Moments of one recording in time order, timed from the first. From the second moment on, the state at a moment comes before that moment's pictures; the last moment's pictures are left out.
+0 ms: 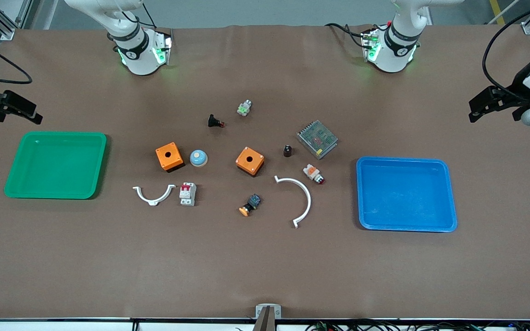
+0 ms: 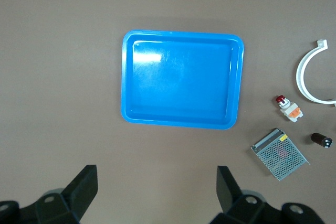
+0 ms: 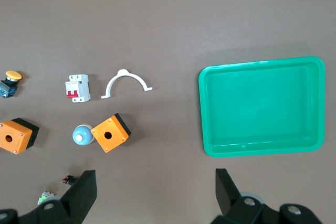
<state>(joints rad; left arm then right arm) -0.03 -0.05 -0.05 -1.61 0.04 1.59 -0.08 -0.02 -0.05 -0.06 -1.63 0.06 1.57 0.03</state>
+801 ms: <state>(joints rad) -0.04 -0.05 -0.05 -1.62 0.04 1.59 -0.08 -0.02 -0.01 -0.06 -1.57 0.06 1.59 0.03</state>
